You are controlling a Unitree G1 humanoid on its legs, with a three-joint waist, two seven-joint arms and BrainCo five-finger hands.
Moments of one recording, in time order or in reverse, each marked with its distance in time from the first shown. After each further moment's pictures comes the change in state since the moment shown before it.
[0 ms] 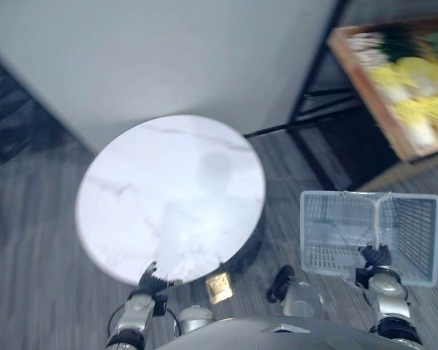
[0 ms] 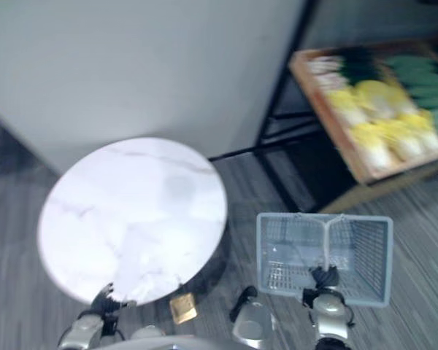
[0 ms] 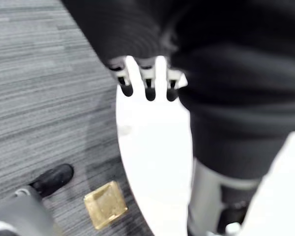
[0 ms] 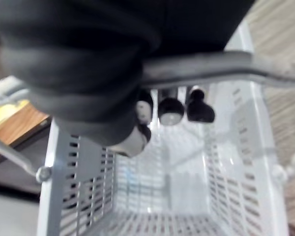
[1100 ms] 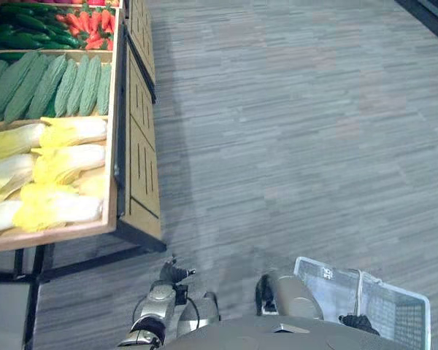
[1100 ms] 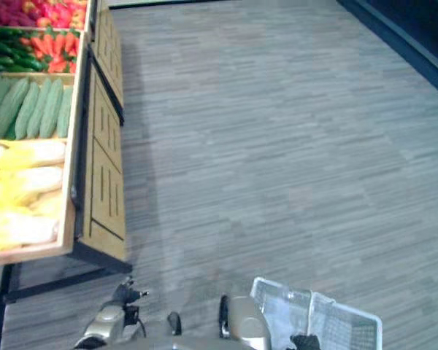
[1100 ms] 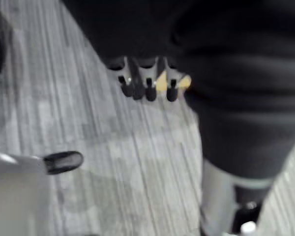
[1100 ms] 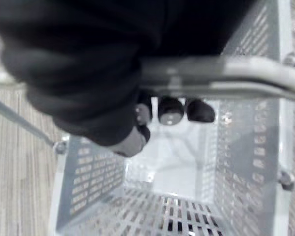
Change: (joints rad) left arm -0.133 -0.098 -0.028 0.068 -0.052 -0.030 0.050; right arm 0.077 0.060 -0.026 0.347 0.012 0.018 0.005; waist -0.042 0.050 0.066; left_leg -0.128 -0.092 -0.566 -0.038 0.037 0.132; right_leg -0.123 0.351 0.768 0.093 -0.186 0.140
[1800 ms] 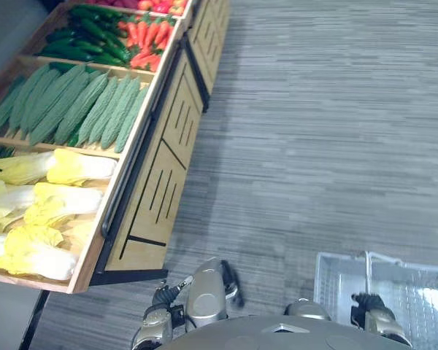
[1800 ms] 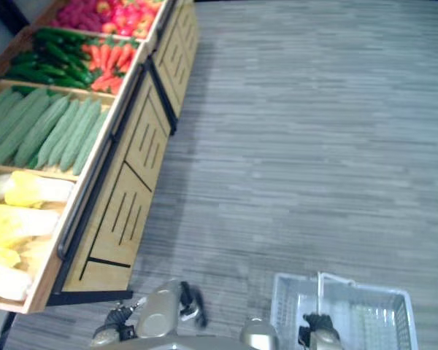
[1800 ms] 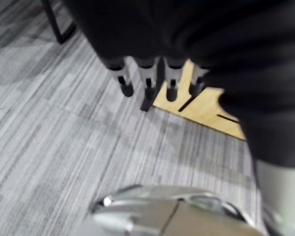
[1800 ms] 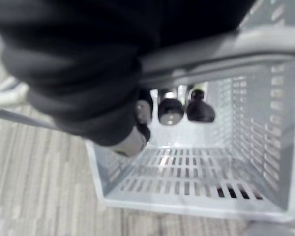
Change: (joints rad) left arm 0.128 -0.050 0.194 0.042 0.003 -0.010 -0.007; right arm -0.114 -0.078 -0.040 0.049 0.006 0.009 0.040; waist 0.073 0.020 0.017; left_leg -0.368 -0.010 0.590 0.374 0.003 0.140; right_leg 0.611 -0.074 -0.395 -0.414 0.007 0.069
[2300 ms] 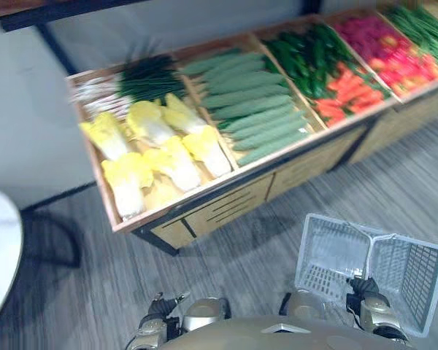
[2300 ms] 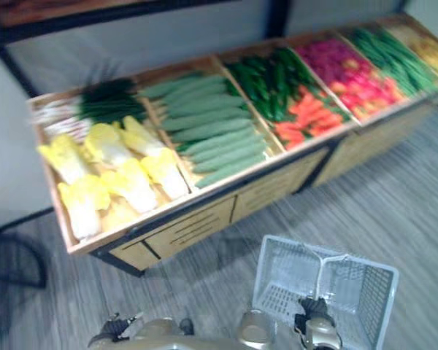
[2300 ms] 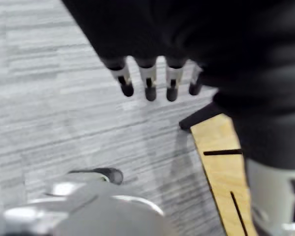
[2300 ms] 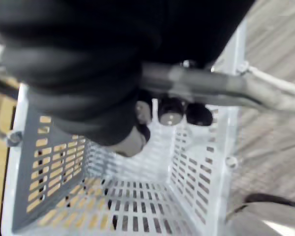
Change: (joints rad) left arm 0.017 0.030 -0.075 -0.035 0.004 0.040 0.003; right arm -0.011 0.002 0.037 -0.049 0.001 -0.061 -0.002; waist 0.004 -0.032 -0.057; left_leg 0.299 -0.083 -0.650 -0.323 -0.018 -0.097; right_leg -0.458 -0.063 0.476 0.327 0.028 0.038
